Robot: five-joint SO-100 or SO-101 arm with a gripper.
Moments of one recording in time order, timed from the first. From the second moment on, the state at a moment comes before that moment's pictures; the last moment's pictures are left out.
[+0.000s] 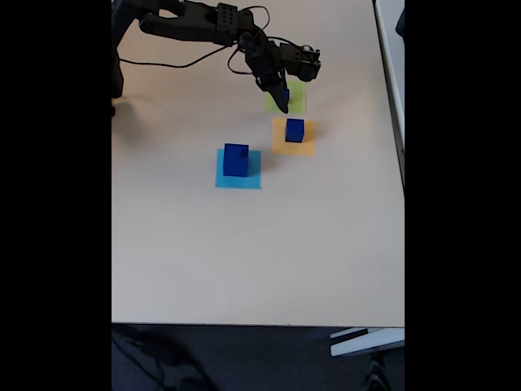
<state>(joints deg) 0.4 58.1 67.2 47.1 90.8</state>
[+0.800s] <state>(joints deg) -2.6 53.0 64.2 46.9 93.9</state>
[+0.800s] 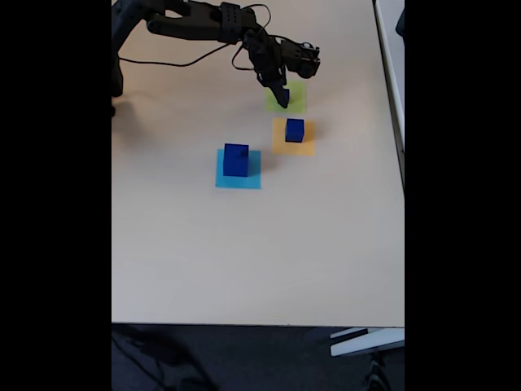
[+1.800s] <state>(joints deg) -2.9 52.0 64.2 46.9 93.3</state>
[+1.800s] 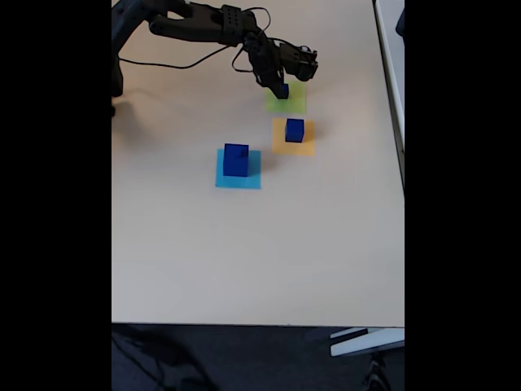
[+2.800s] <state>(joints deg) 10.9 55.5 55.6 53.3 77.8</state>
